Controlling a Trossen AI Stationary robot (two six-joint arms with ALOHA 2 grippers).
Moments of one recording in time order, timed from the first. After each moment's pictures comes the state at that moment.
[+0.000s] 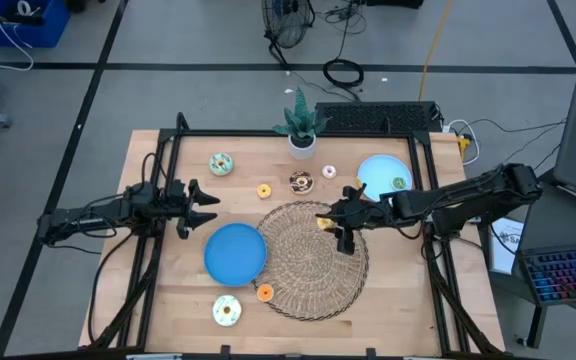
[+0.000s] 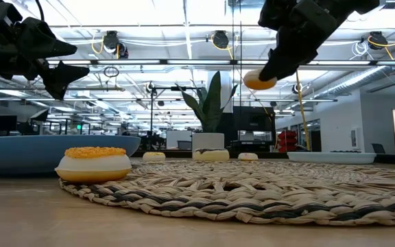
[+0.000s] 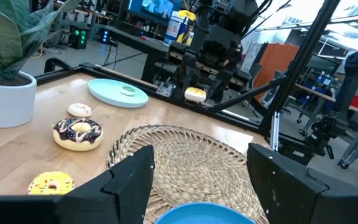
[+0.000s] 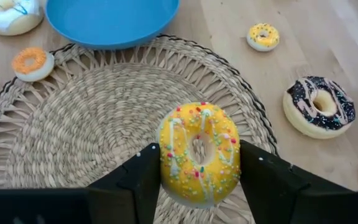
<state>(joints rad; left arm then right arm) 0.17 0.05 0.01 0.06 0.18 -0.34 0.14 1.30 0.83 -0.29 0.21 0.20</state>
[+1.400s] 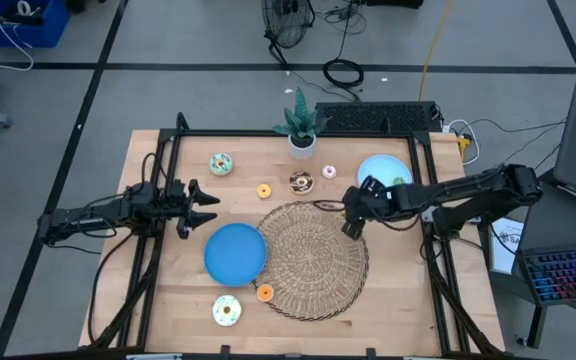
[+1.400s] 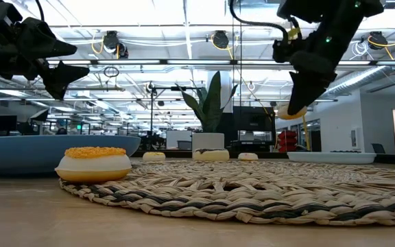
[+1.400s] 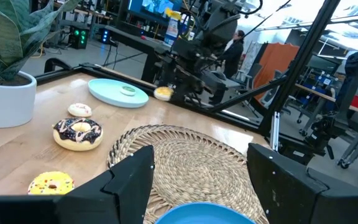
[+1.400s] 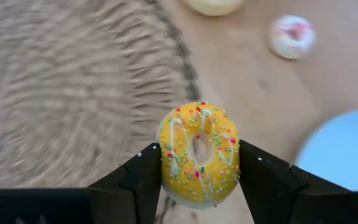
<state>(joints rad) 0.17 0.05 0.01 0.06 0.18 -0.34 0.05 1.30 0.83 -0.67 0.36 0.51</state>
